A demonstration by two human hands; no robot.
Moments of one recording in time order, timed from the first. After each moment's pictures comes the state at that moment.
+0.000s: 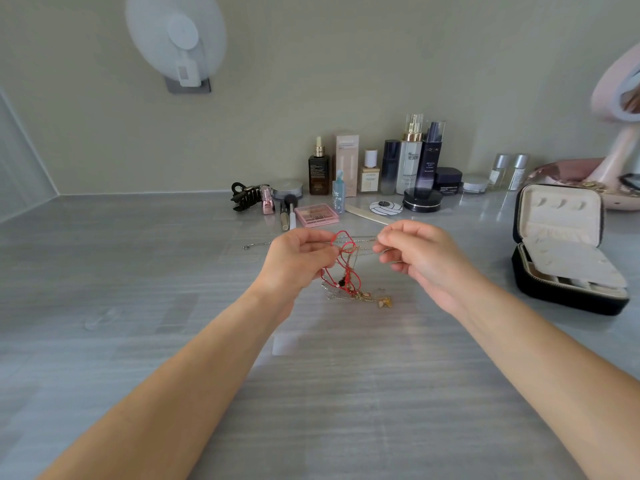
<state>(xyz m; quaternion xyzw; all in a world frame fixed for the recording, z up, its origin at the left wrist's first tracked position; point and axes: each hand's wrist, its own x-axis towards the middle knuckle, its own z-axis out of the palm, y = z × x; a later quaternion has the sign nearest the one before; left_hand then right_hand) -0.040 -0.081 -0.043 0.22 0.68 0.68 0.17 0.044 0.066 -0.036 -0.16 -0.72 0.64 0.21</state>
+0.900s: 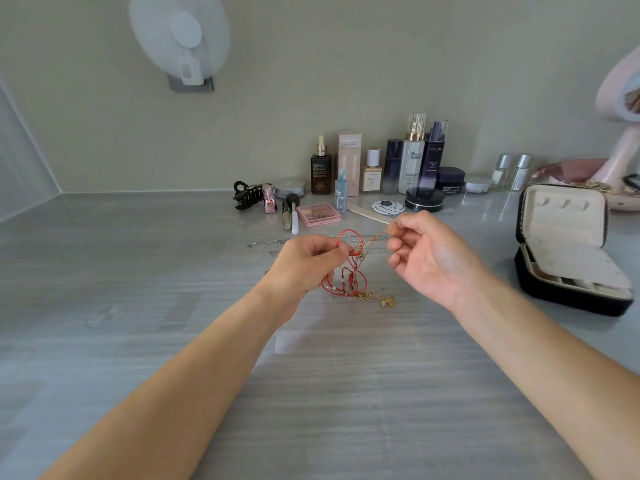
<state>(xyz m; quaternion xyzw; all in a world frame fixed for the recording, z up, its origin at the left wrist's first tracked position) -0.039 -0.079 -0.047 0.27 0.72 0.62 0.17 0.041 0.069 -0.032 -0.15 -0.50 0.84 0.18</state>
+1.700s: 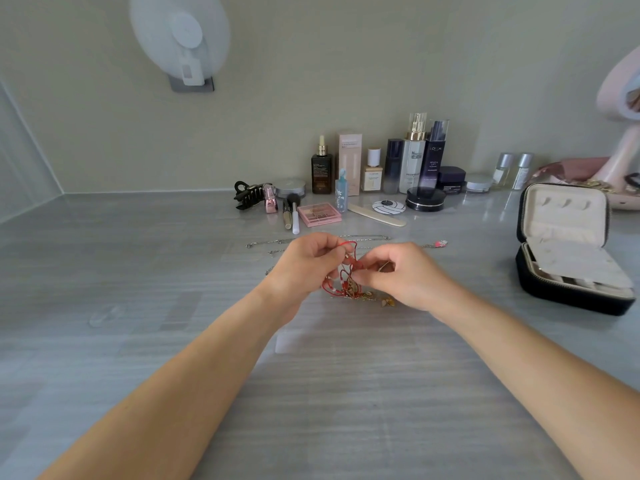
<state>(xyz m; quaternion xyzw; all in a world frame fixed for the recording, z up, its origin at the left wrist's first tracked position) -0.036 -0.080 -0.046 0.29 0.71 0.61 0.18 0.038 0.057 -0.053 -0.10 -0.90 0.40 0.15</state>
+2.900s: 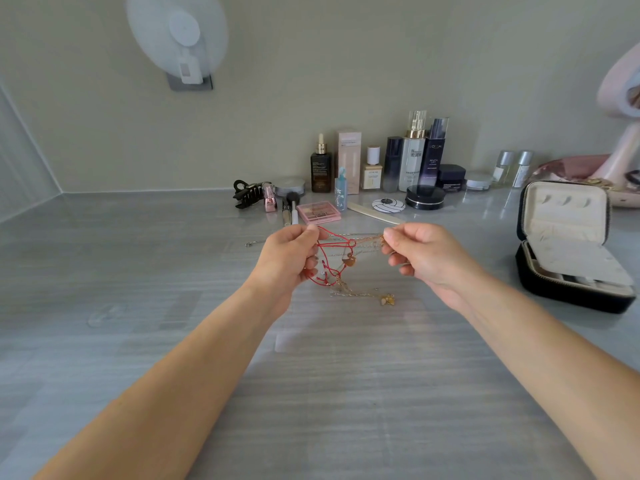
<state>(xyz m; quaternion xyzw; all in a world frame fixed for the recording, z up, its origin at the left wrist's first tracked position) -0.051 -0.082 -0.046 0.17 0.66 0.71 0.17 0.042 0.071 -0.040 -0.18 -0.77 0.58 0.19</state>
